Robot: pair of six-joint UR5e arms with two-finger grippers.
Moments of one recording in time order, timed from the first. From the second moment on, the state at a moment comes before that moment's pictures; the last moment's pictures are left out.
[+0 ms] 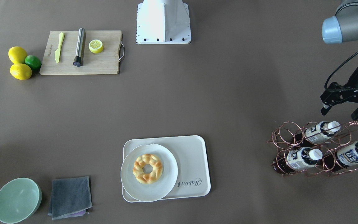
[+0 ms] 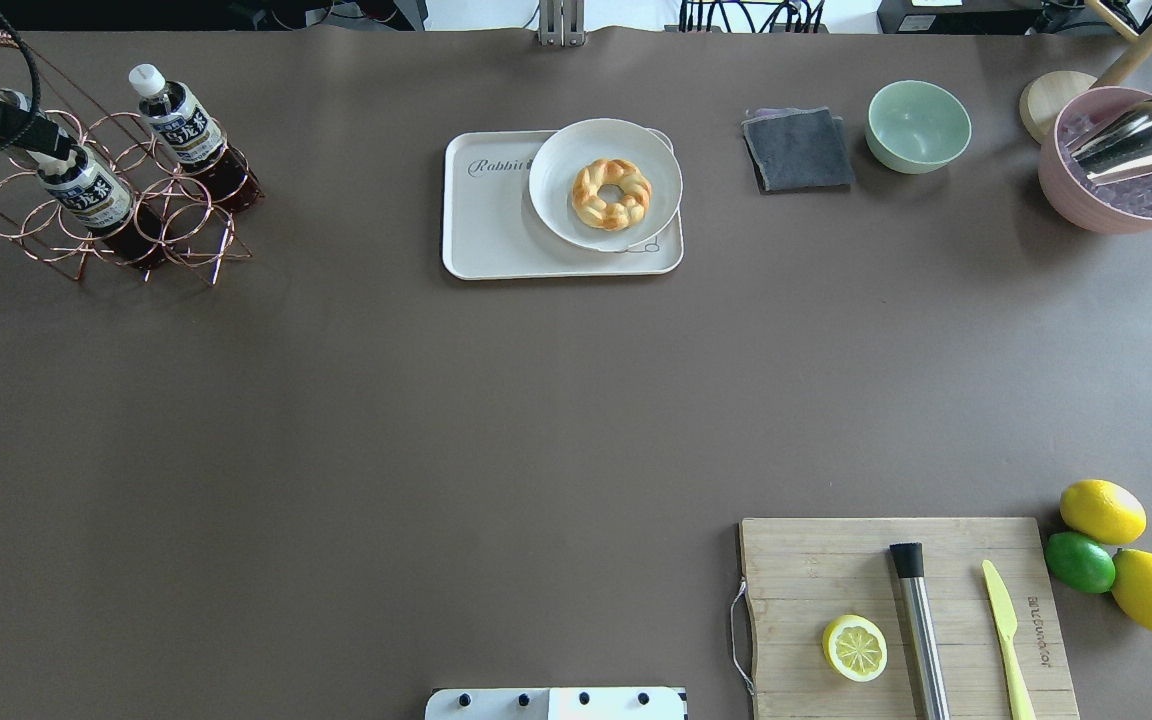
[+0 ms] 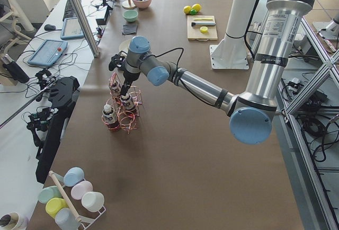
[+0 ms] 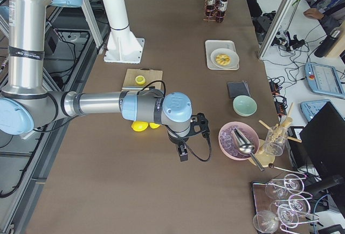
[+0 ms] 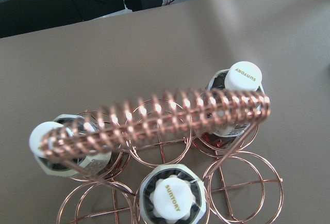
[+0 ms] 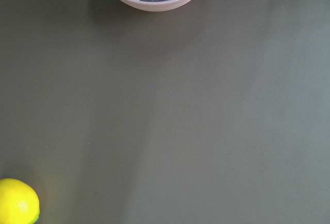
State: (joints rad) left arm -1.19 -1.79 -1.78 -1.92 -2.12 -0.55; right arm 1.69 -1.71 1.82 -1.72 2.39 -0.39
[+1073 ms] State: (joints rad) left arm -1.16 -1.83 -1.69 -1.94 -2.09 -0.55; right arm 1.69 -1.71 1.83 -1.72 2.39 -0.39
